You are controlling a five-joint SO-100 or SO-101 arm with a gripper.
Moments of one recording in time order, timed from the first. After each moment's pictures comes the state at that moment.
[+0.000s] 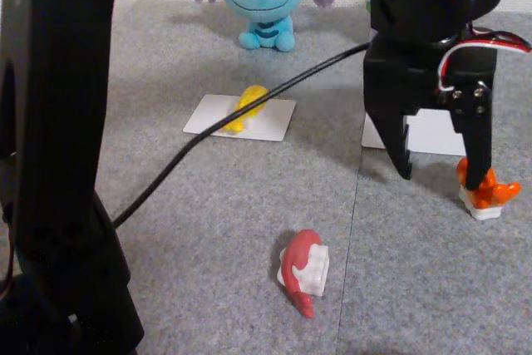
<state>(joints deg) 49.1 67.0 79.4 68.7 48.3</state>
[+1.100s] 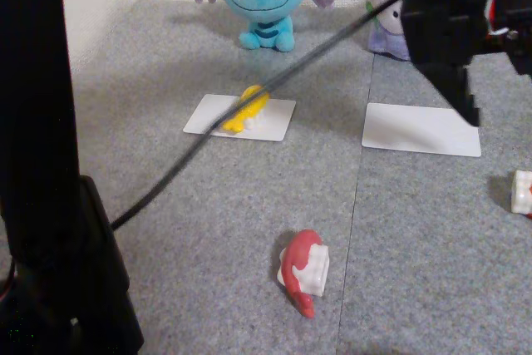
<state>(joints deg) 55.9 76.9 79.4 60.2 48.8</state>
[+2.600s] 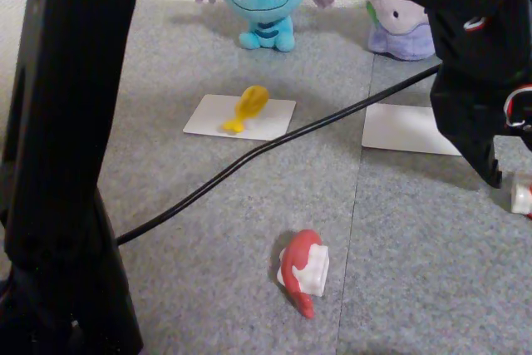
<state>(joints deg) 56.2 63.5 79.4 49.3 53.9</state>
